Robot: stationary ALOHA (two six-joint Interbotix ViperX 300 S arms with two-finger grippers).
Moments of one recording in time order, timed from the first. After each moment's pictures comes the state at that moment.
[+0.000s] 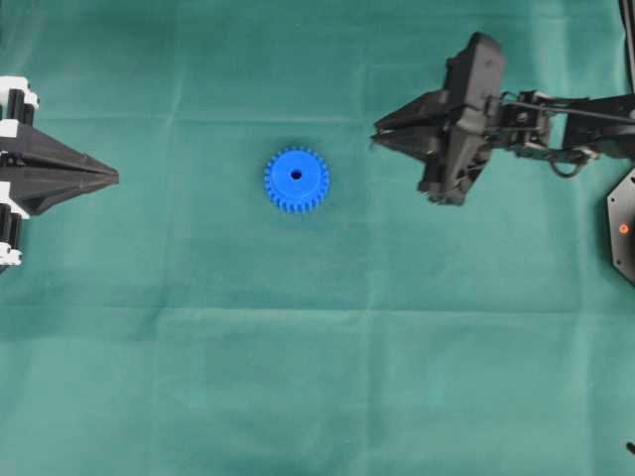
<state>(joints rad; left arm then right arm) -0.01 -0.97 1.18 0.01 -0.14 -0.01 -0.21 -0.13 0.91 0.03 -0.29 -0.01</state>
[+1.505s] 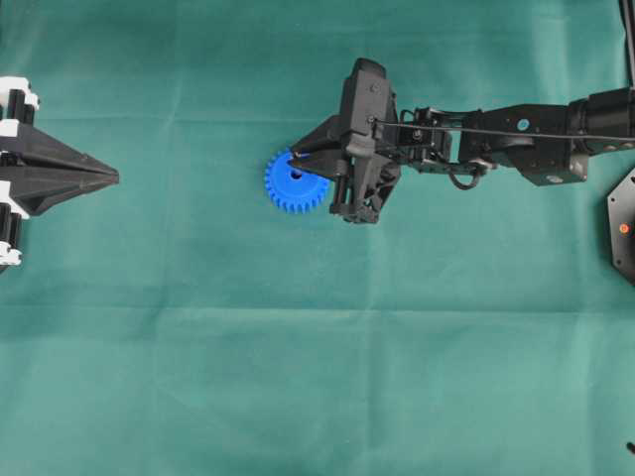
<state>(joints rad) -0.01 -0.97 1.18 0.01 -0.14 -0.03 -0.13 0.15 0.63 0.04 -0.25 -0.01</state>
